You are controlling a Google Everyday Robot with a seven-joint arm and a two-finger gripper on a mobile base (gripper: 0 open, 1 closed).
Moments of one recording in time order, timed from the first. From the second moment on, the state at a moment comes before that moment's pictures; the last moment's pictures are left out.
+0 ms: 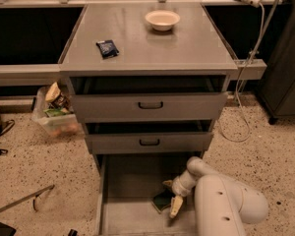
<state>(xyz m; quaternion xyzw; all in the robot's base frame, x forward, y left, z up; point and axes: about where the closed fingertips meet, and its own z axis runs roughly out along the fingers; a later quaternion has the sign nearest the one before) 0.569 -0.115 0.131 -0.67 0.66 0.30 0.14</state>
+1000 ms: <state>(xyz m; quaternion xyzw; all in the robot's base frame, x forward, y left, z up) 0.556 -0.115 0.107 -0.66 0.67 0.33 0.13</state>
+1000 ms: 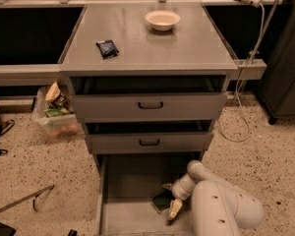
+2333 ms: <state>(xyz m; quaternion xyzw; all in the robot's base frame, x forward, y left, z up) 0.556 -0.115 0.107 -0.66 0.67 0.33 0.13</state>
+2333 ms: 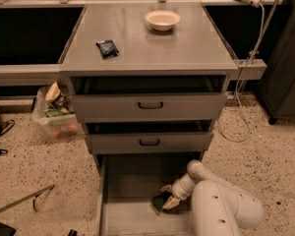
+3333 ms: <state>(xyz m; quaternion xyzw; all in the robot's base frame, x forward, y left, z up) 0.571 -0.153 0.247 -0.66 0.64 0.29 0.26</state>
